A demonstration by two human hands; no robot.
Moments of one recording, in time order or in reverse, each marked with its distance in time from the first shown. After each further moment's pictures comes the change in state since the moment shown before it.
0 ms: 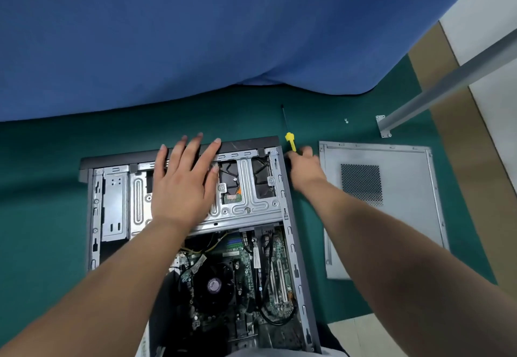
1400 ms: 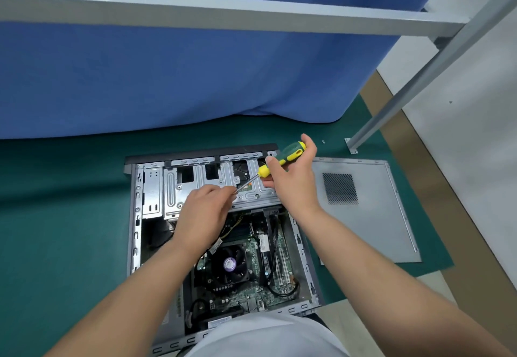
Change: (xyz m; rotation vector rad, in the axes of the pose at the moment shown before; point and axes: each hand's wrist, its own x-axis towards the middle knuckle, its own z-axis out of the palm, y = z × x) left_hand -0.083 0.004 -0.057 -0.423 0.019 0.162; right_hand -0.203 -0.095 -0.053 1.176 0.434 -0.154
